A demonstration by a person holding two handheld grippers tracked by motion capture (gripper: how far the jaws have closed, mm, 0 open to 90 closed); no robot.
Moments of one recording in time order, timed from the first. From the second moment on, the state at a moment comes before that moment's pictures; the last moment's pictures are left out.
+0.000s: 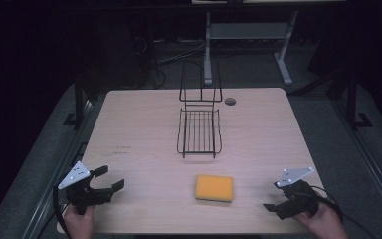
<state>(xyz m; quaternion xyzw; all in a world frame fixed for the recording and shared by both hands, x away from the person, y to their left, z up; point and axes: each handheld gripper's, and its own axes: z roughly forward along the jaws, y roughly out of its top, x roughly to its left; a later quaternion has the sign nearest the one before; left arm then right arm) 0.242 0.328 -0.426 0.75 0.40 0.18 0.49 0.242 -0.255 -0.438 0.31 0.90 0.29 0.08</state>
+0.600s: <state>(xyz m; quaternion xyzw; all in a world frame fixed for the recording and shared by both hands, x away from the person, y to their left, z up) 0.242 0.328 -0.425 0.75 0.40 0.18 0.49 0.249 -0.229 -0.424 0.27 0.92 0.29 0.06</state>
